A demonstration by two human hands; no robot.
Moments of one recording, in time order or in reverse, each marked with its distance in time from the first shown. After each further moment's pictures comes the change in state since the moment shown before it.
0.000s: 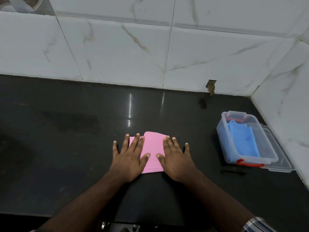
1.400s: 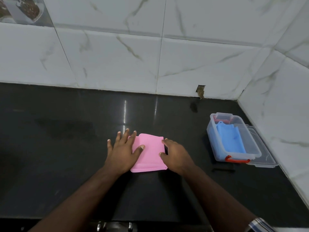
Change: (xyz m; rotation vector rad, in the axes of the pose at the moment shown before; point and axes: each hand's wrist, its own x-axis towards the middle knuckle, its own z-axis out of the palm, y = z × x) left_hand 0.000 0.009 -0.042 -0.266 0.084 -0.083; right_hand -0.028 0.005 -0.041 0.407 0.145 0.090
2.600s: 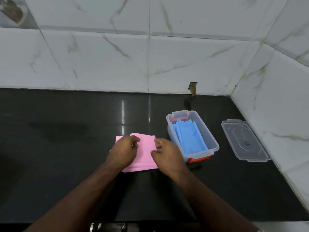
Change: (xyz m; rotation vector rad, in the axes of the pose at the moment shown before) left_hand 0.013 0.036 0.002 -0.188 0.053 0.048; right_hand -0.025 -0.014 -0.012 0.273 0.107 0.108
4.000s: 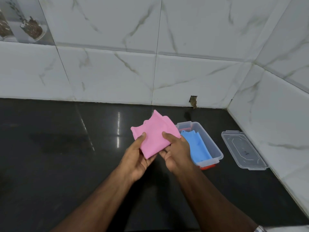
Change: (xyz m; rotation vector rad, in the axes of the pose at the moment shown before) left_hand -0.029 0.045 -0.050 -1.764 -0.249 -0.557; right_hand 0.008 -0.053 -0.010 1.522 0.145 0.241
